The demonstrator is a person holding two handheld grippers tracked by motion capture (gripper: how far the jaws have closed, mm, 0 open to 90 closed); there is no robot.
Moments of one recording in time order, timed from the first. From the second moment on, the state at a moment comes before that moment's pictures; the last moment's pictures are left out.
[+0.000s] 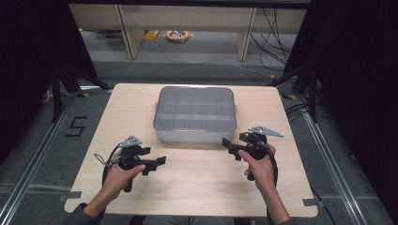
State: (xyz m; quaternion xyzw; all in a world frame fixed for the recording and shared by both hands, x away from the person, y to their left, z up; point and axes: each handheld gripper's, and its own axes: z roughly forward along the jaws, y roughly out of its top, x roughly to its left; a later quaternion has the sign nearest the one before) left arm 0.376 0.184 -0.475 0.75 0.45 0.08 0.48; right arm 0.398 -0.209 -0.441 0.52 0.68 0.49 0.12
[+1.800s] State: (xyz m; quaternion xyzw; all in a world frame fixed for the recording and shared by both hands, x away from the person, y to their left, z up) left arm 0.302 0.170 -0.491 0.79 0.38 0.08 0.48; right arm 0.308 -0.201 -0.478 0.47 0.74 0.47 0.09
